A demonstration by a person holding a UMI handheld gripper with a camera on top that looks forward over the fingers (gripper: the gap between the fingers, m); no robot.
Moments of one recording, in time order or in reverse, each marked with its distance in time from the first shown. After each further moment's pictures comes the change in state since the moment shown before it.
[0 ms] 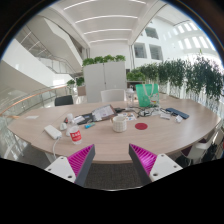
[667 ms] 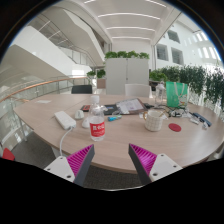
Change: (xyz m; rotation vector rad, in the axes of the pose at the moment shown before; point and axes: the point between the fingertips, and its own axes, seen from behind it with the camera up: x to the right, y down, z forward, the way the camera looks) arm -0.126 0.076 0.137 -0.025 -0.172 -0.152
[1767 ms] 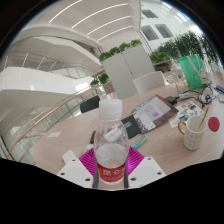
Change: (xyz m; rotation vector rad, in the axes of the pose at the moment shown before) arm -0.046 -0.119 0.193 0.004 -0.221 0.382
